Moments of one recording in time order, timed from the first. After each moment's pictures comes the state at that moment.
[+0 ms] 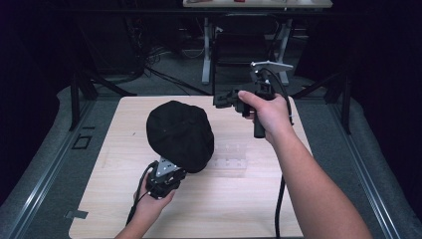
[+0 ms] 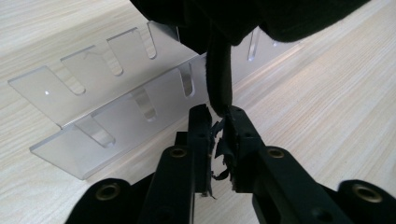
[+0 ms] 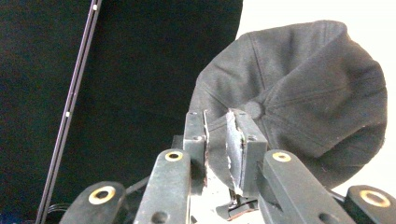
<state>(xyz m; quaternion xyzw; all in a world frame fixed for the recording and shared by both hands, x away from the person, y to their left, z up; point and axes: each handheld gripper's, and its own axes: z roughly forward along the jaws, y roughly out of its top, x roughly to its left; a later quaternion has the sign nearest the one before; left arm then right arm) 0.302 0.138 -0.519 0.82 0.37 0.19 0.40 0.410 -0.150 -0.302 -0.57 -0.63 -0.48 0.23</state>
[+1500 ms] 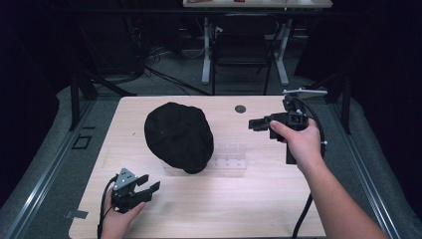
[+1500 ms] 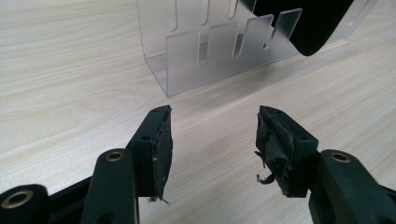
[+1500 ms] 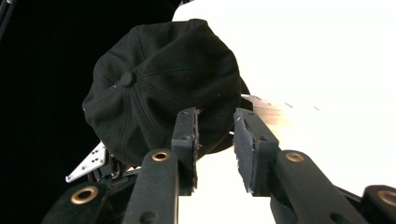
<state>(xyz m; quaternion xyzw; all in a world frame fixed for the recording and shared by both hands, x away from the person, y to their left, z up) 0.275 0.229 -0.547 0.76 0.45 0.18 0.43 0.370 -0.225 -0.352 -0.60 -0.65 -0.44 0.10</state>
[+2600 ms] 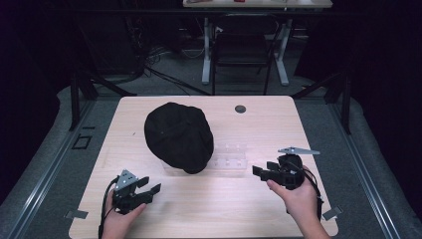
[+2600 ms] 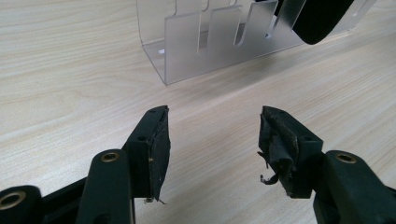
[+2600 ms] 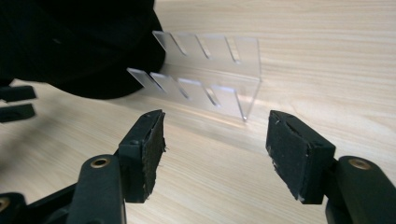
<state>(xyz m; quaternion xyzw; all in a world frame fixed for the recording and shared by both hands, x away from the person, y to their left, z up) 0.276 0.228 -0.554 0.76 0.45 0.17 0.43 0.291 -0.228 -0.472 -0.55 -0.72 -0.41 -0.10</state>
